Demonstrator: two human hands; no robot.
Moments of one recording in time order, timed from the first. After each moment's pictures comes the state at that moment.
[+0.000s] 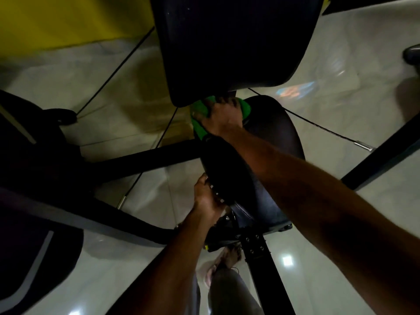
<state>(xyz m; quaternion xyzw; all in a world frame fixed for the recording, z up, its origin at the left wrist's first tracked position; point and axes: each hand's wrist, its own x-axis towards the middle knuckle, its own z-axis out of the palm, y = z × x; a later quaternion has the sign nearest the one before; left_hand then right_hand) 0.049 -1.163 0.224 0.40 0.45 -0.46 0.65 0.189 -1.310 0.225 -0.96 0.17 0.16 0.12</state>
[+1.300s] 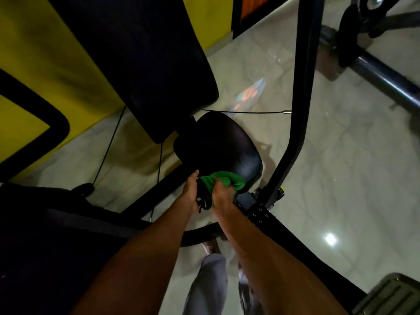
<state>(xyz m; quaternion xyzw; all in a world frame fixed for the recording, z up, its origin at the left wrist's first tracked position) 0.052 -1.142 0.385 0.63 0.25 -0.58 0.45 -0.016 -1.172 0.375 -0.19 0.70 -0.13 0.68</state>
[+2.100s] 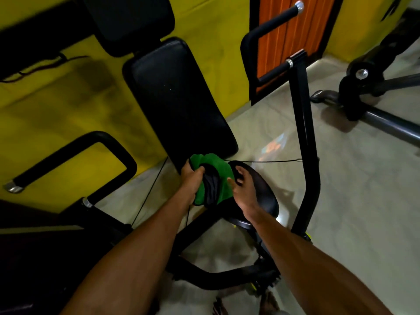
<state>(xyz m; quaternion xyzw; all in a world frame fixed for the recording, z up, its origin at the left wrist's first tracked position) 0.122 -1.173 0.553 0.80 -0.09 -0.28 0.53 -0.010 -1.243 0.474 -0.58 0.45 -0.27 0.62</state>
